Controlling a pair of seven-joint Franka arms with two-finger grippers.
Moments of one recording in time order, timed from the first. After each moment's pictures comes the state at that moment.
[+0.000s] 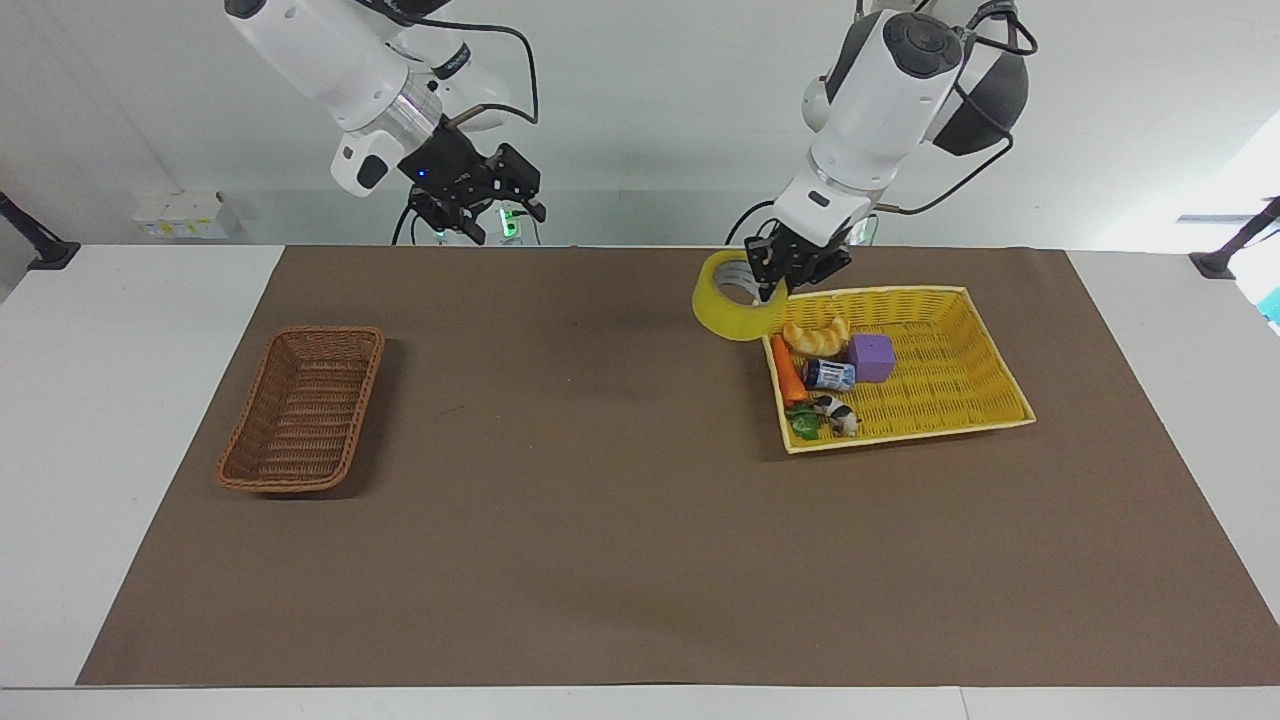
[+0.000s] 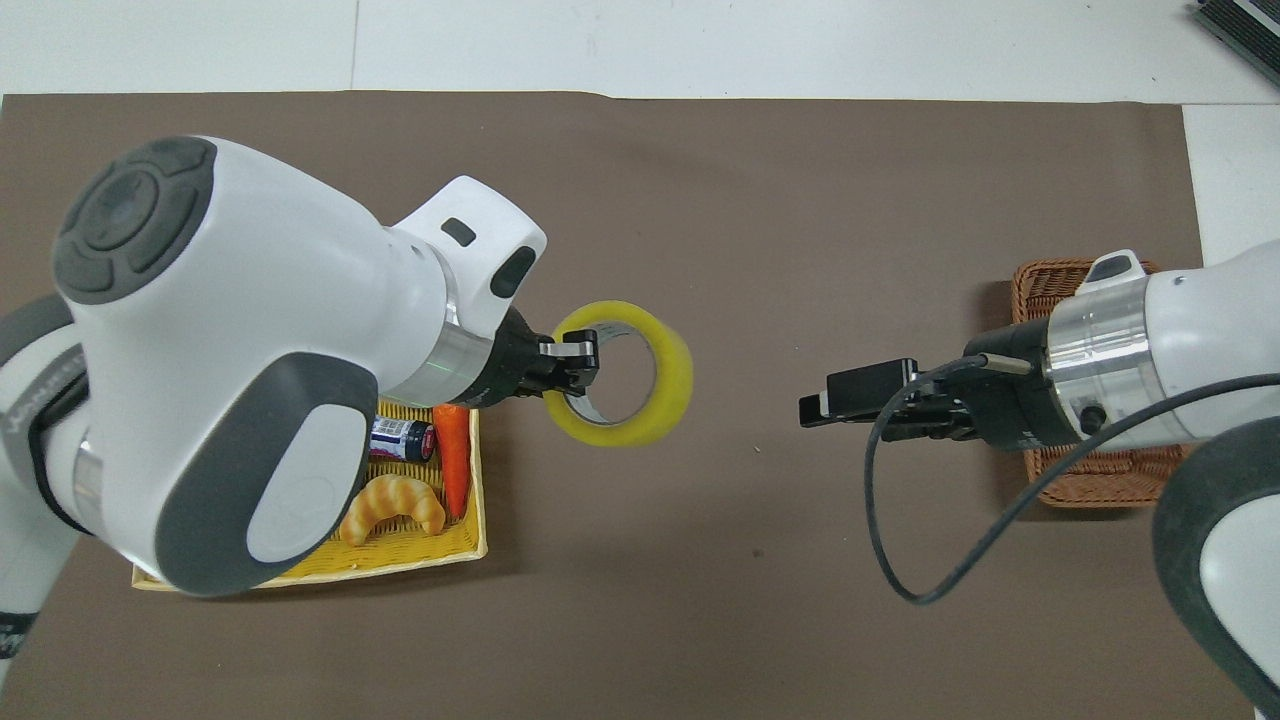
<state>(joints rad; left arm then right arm) -0.40 0.08 -0.15 -1.62 -0.37 1.82 -0.50 0.18 -0.13 0.02 -1.86 0.62 1.72 0.17</state>
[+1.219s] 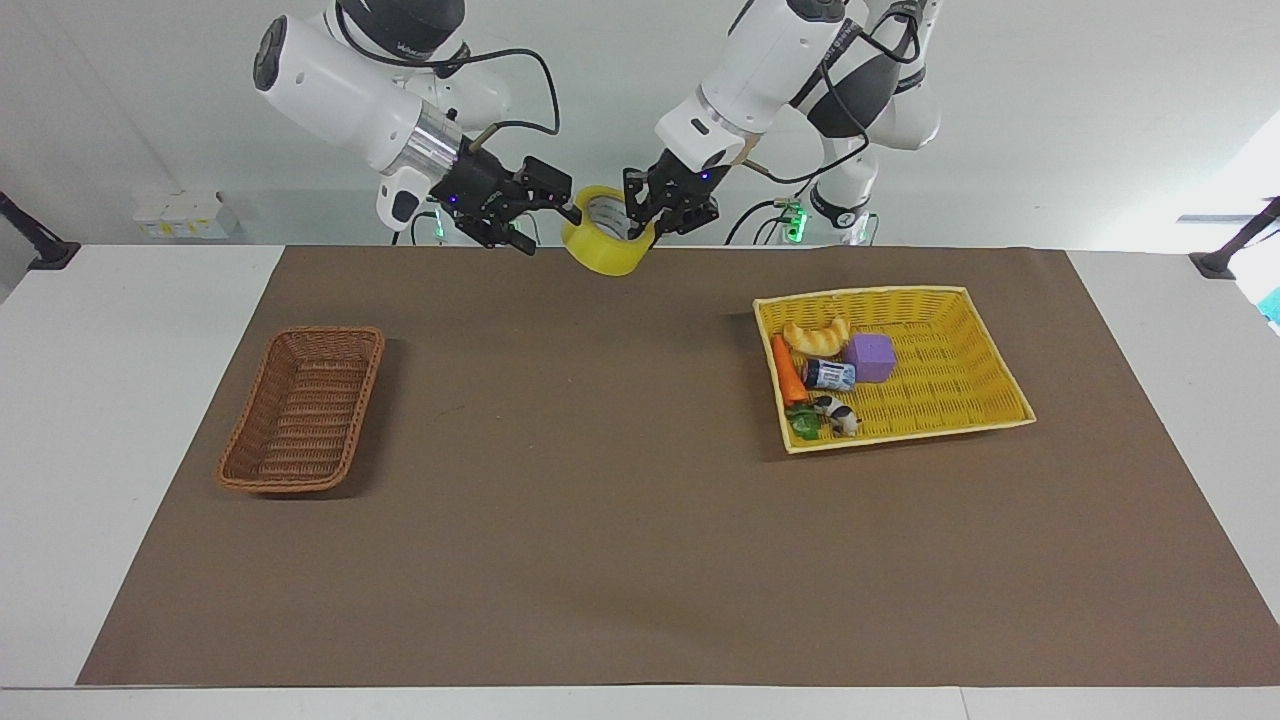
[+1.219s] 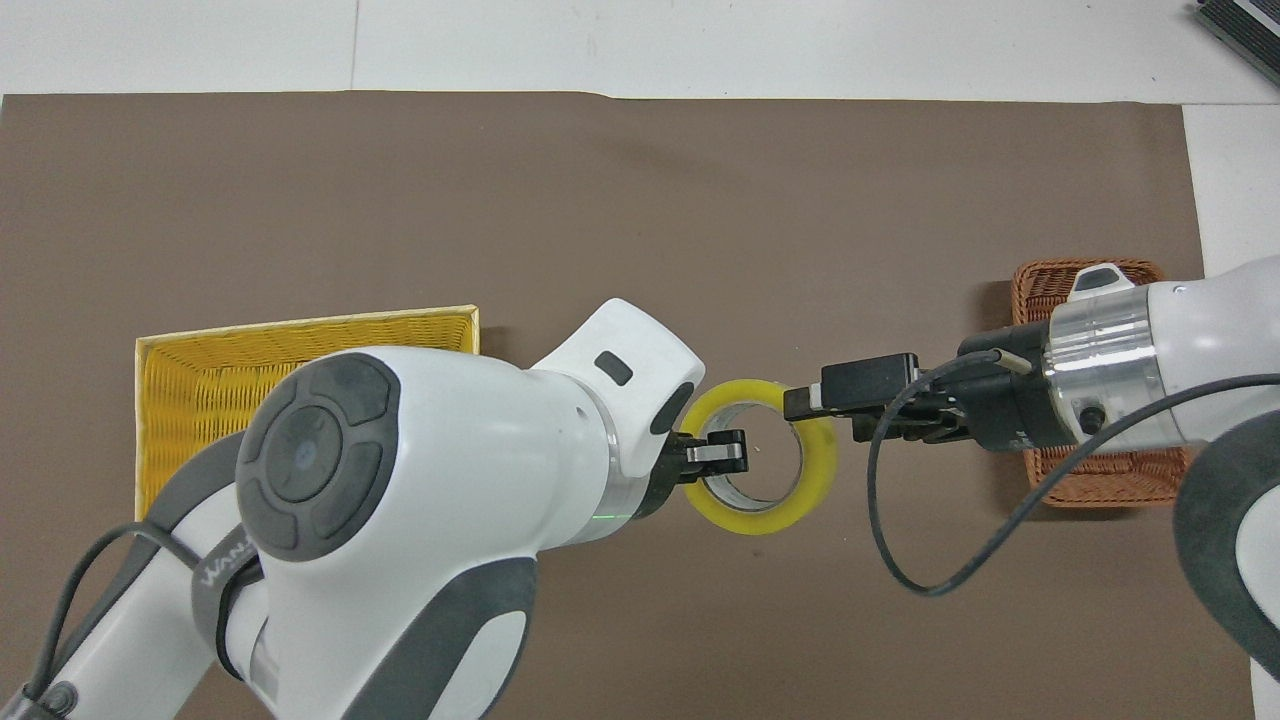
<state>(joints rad) -0.57 -0.01 -0.16 -1.74 -0.42 2.04 -0.63 0.16 -0.15 0.00 -1.91 0.77 1.75 0.13</state>
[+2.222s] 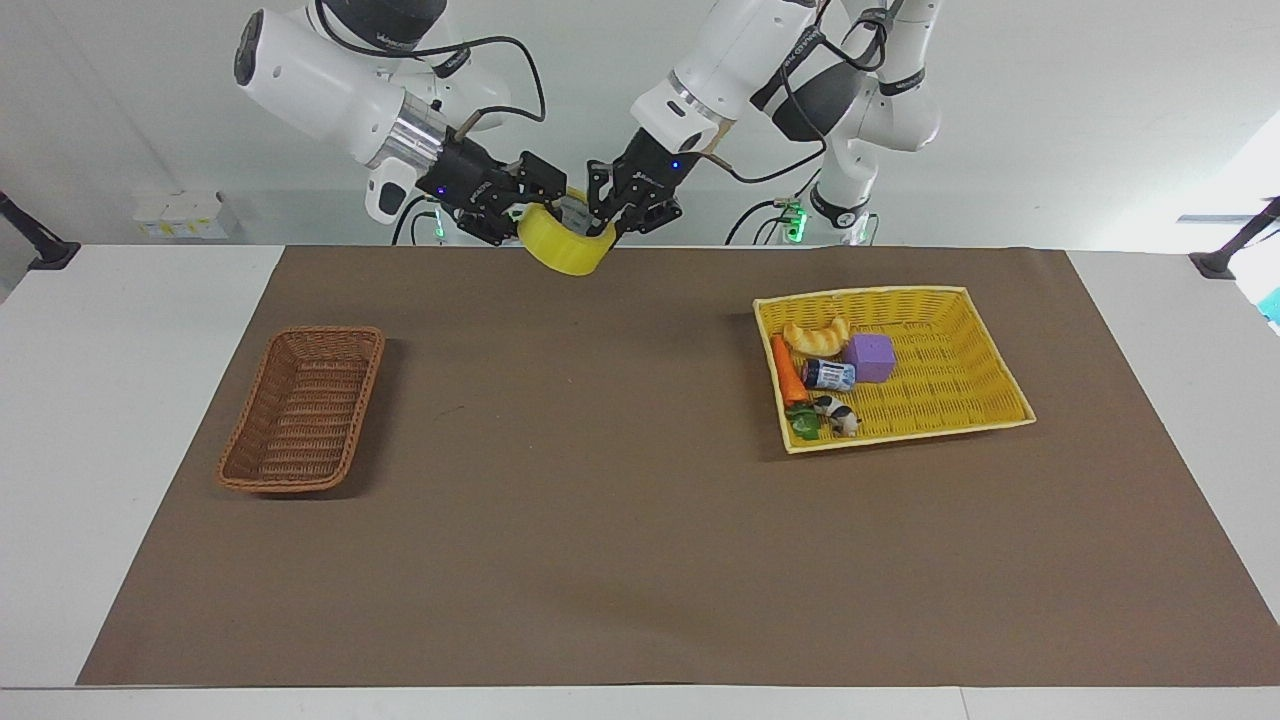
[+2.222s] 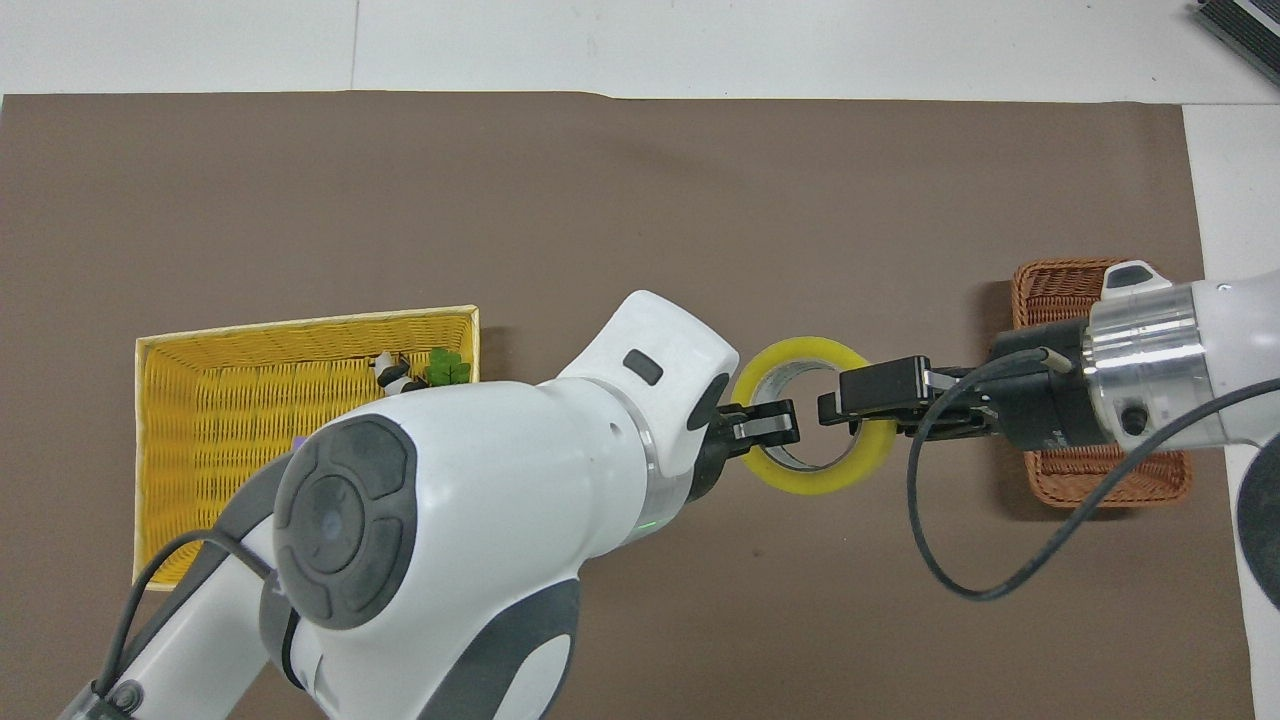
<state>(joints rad) -0.60 0.01 -0.17 -1.75 -0.43 2.25 -0.68 0.13 -0.15 -0.01 -1.91 0.80 1.72 0.10</state>
